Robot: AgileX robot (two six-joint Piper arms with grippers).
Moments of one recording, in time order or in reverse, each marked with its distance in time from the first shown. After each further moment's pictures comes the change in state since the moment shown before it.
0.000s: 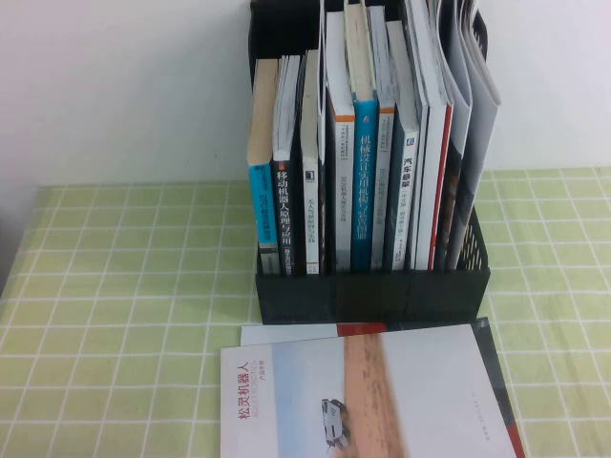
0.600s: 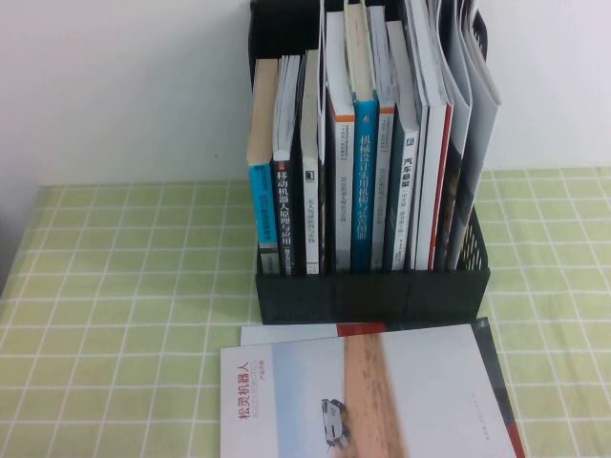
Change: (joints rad) right arm 0.000 0.000 0.000 0.000 0.000 0.000; left arm 0.000 0.000 0.000 0.024 -0.008 0.000
